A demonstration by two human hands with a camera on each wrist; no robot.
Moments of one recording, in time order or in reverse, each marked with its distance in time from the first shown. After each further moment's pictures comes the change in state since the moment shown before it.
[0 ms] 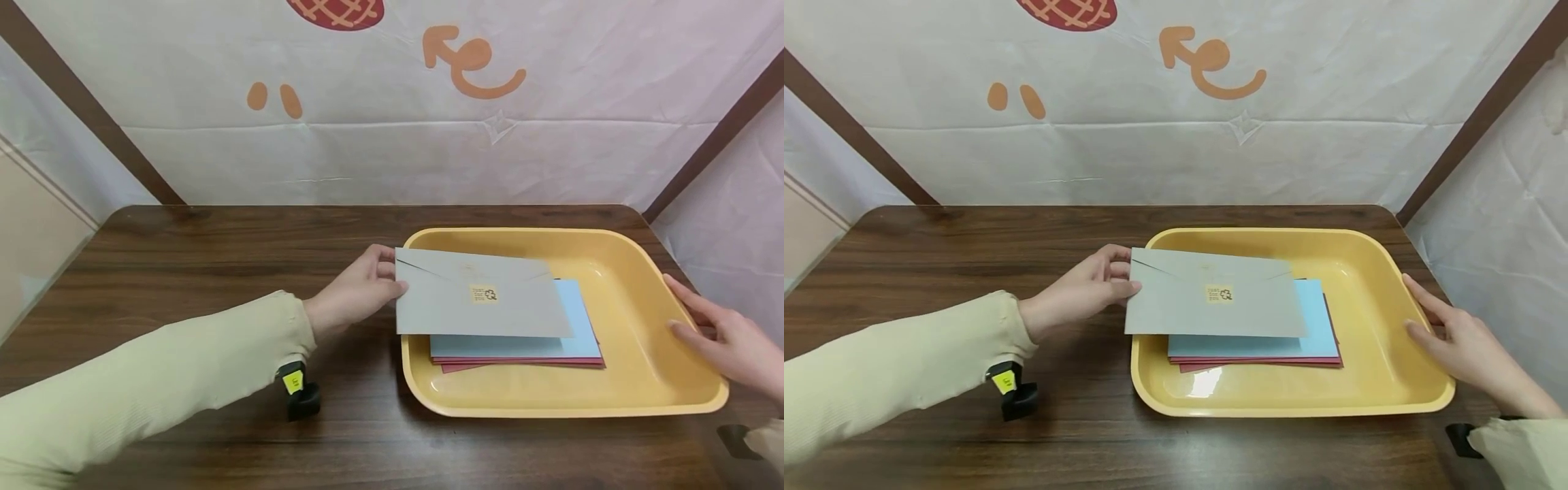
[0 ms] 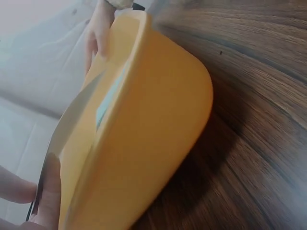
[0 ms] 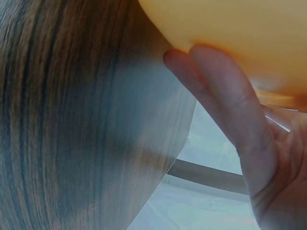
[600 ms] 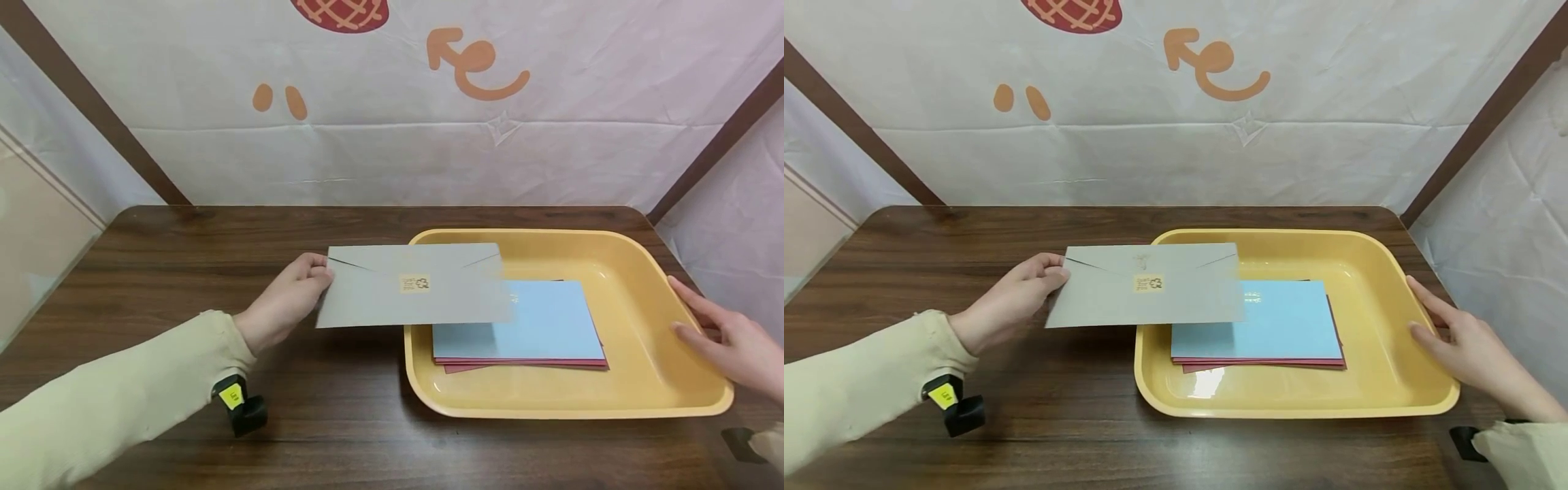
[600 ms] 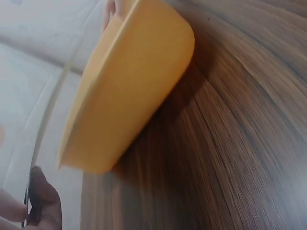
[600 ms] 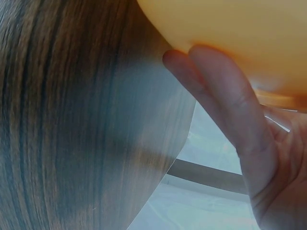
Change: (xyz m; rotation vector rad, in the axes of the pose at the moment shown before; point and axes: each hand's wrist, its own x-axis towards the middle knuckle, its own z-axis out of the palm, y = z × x) left_hand -0.032 -0.033 -0.052 0.035 0.179 -0.043; right_hand 0.000 -0.001 0.002 -0.016 -0.015 0.031
